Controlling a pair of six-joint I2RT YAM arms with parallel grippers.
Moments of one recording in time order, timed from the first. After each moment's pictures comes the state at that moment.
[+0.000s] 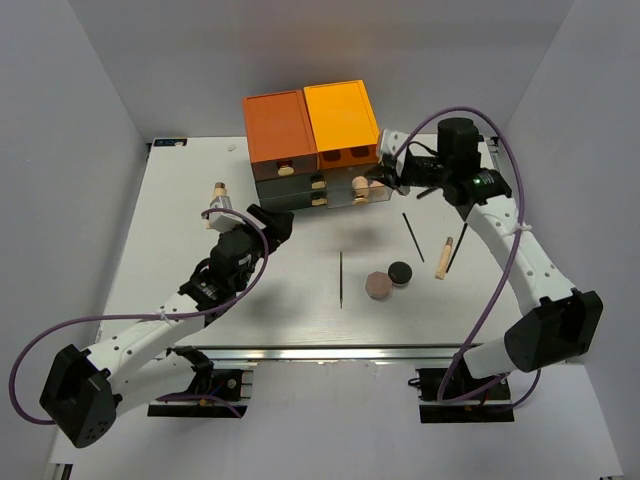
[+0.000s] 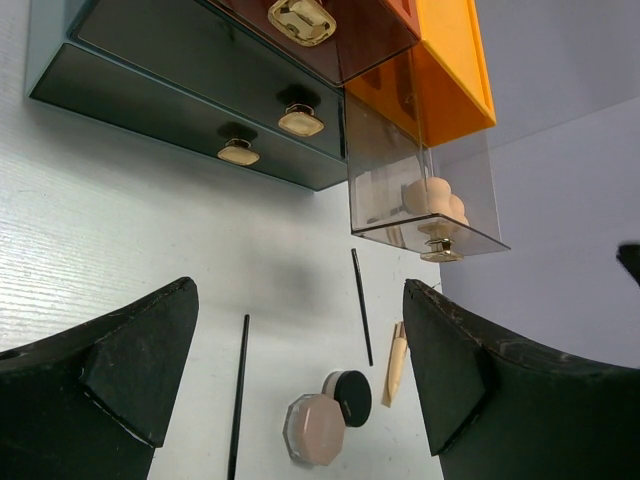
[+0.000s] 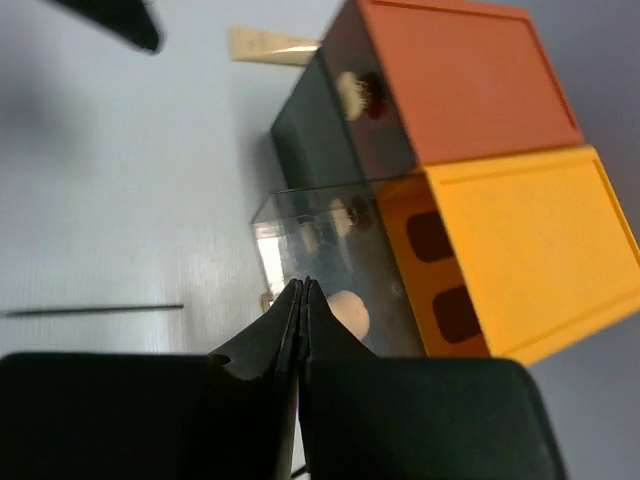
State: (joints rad) left arm -0.68 0.99 0.59 0.21 -0.44 -0.97; right arm 0.34 1.43 1.41 -0.37 -0.84 -0.74
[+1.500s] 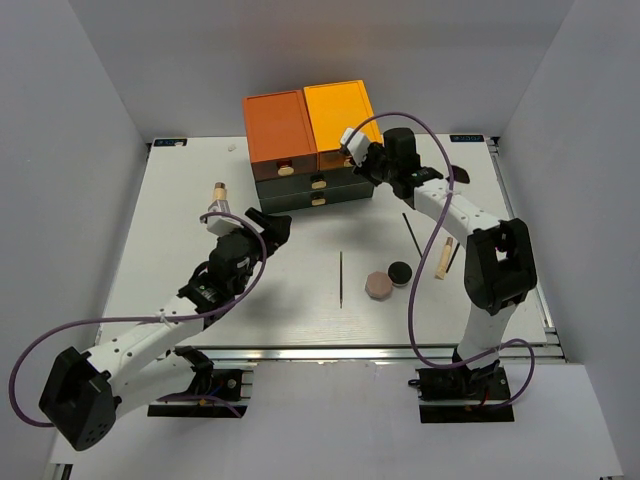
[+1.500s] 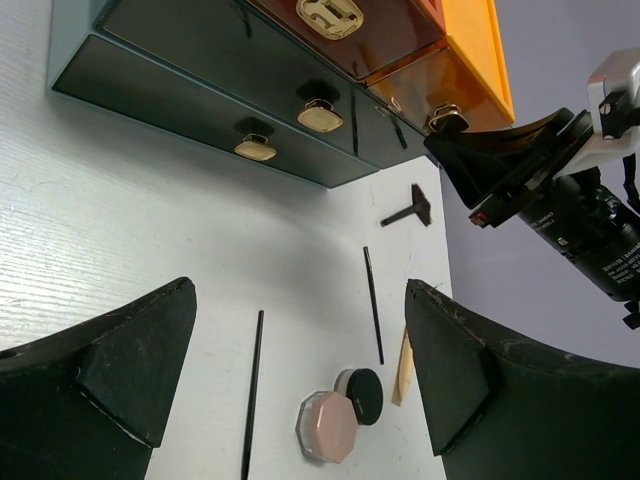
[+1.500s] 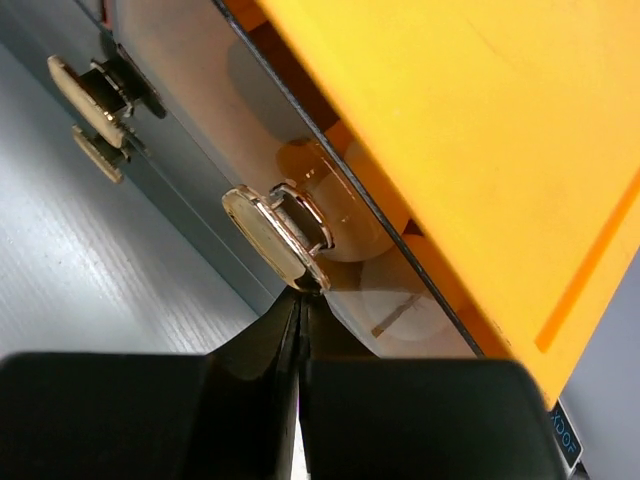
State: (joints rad) left arm -0.67 0.97 0.55 0.21 -0.44 -0.97; right arm 0.42 1.84 1.46 -0.09 -0.28 -0.72
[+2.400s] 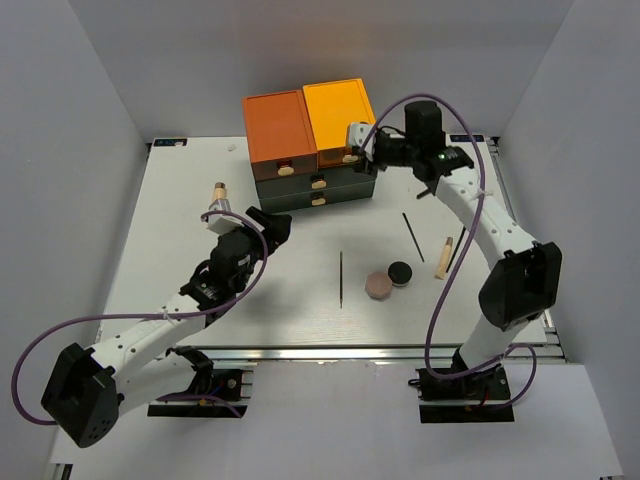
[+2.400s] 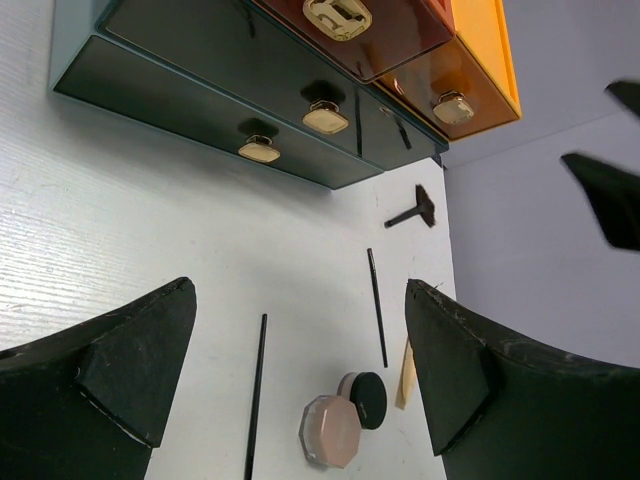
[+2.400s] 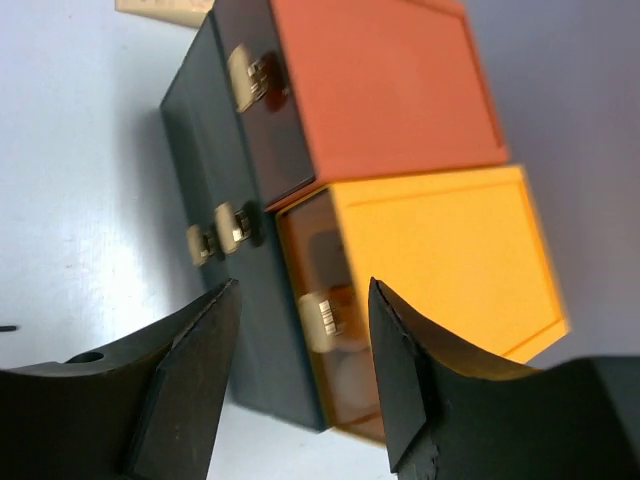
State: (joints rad) left arm -0.65 1.00 0.55 0.23 -0.43 -0.97; right arm 0.40 1.68 1.60 -0.35 -0.75 -1.00
